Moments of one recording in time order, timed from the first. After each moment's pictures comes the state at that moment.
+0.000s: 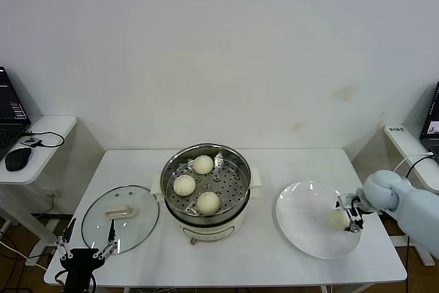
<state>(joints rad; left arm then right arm) 1.88 -1.28 -0.71 -2.18 -0.02 -0.10 -0.22 -0.32 0.51 -0.57 1.38 -0.32 -0.19 -1.01</state>
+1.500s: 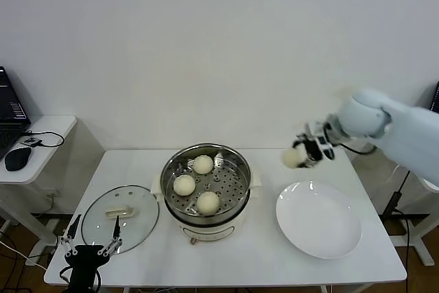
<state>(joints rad) 1.87 -1.28 -0.68 -2.20 -0.02 -0.10 -0.22 0.57 0.67 -1.14 1.61 0.22 -0.42 -0.99</state>
